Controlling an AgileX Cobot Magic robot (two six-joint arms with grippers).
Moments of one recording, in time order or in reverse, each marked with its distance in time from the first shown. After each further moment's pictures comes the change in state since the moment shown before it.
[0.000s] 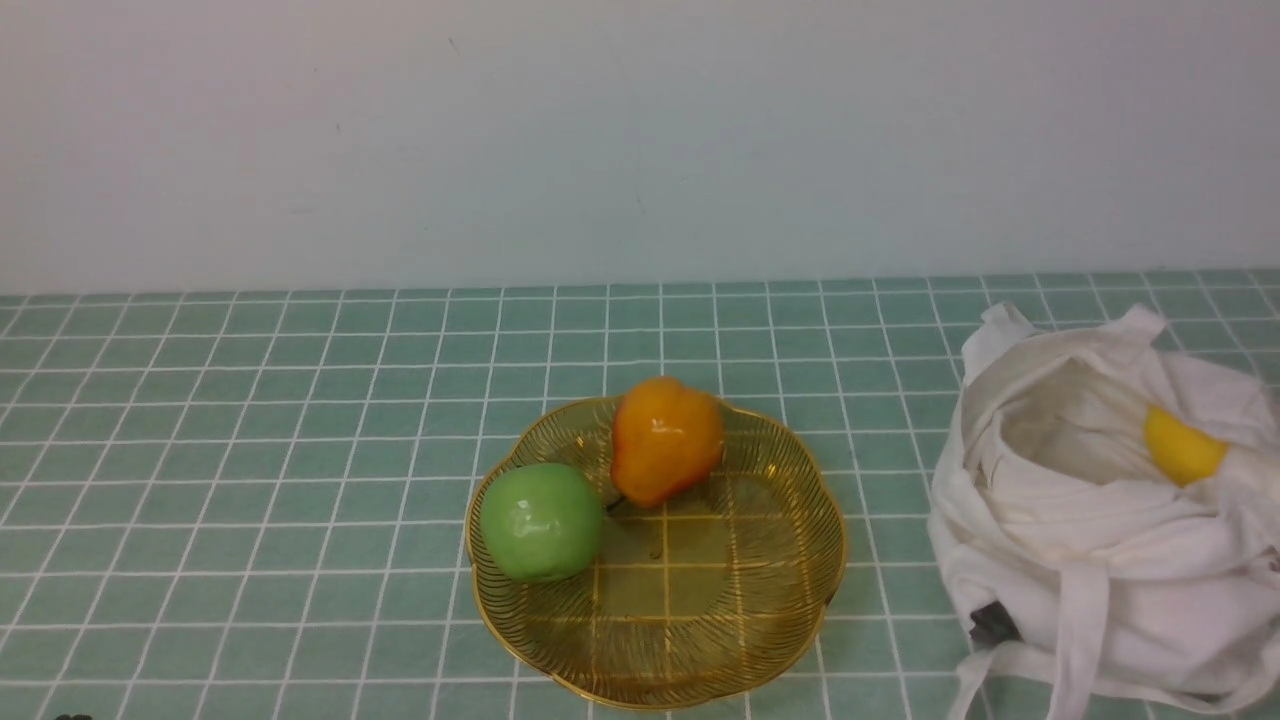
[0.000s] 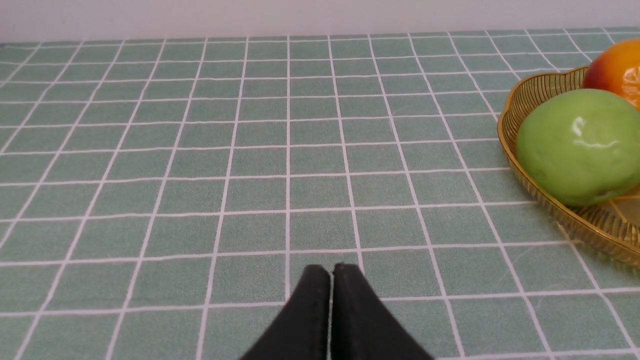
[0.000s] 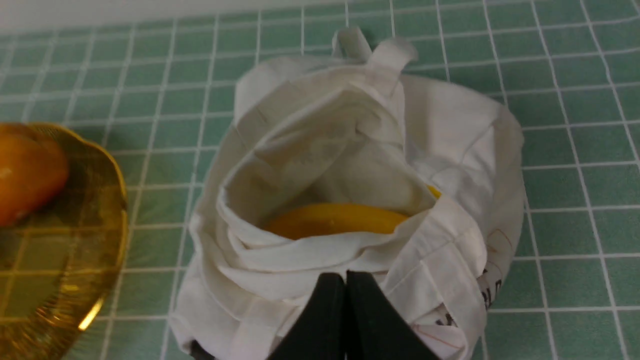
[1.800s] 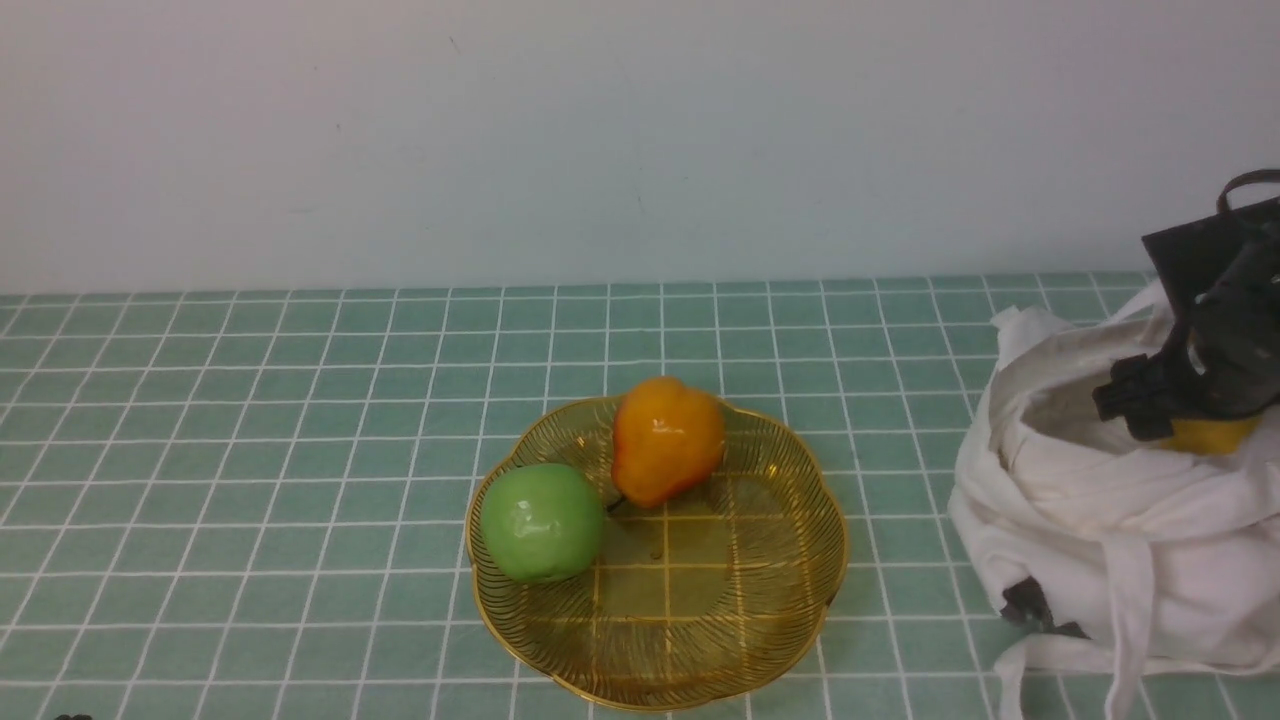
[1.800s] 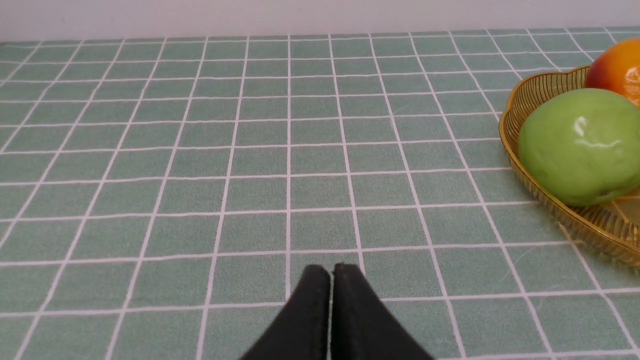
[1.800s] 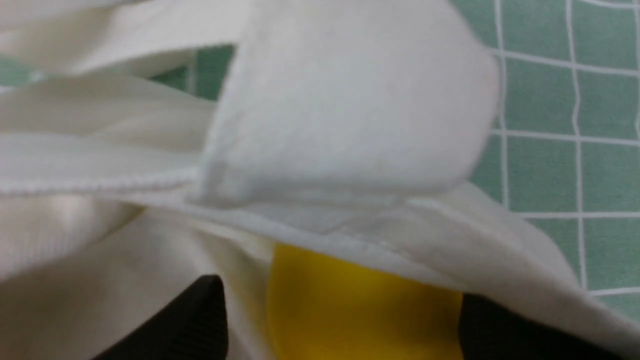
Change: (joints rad) right arm 0.049 0.898 -0.271 -0.938 -0.222 0.699; left arm 0.000 0.000 0.000 0.000 0.000 0.000
